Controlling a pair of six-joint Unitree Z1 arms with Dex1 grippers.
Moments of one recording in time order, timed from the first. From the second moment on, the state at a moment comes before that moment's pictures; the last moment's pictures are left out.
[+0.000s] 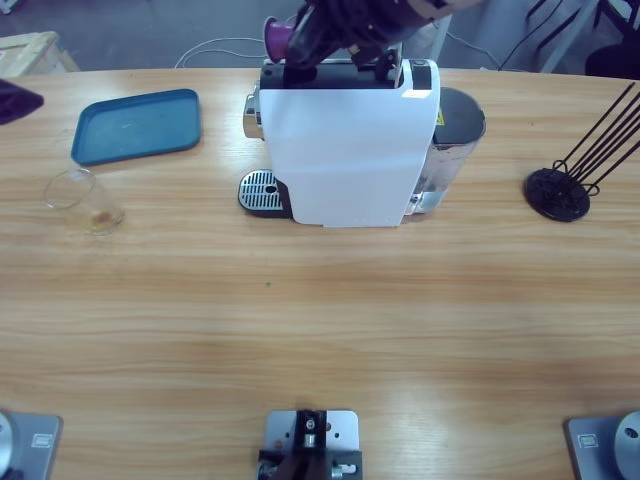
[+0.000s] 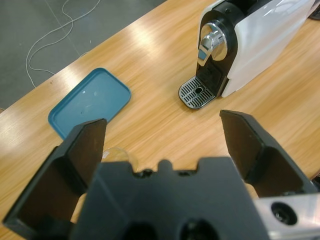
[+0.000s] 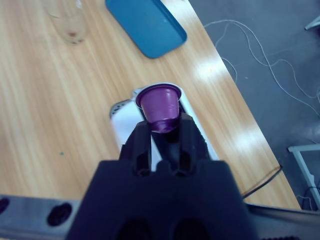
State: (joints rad) arm 0 -0.78 1.12 -1.09 0.58 0.16 0.04; arm 1 0.81 1.83 -1.51 0.34 0.04 -0.40
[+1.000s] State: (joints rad) arm 0 -0.78 1.12 -1.09 0.57 0.03 0.08; arm 1 0.77 1.87 -1.52 0.37 0.09 -0.41
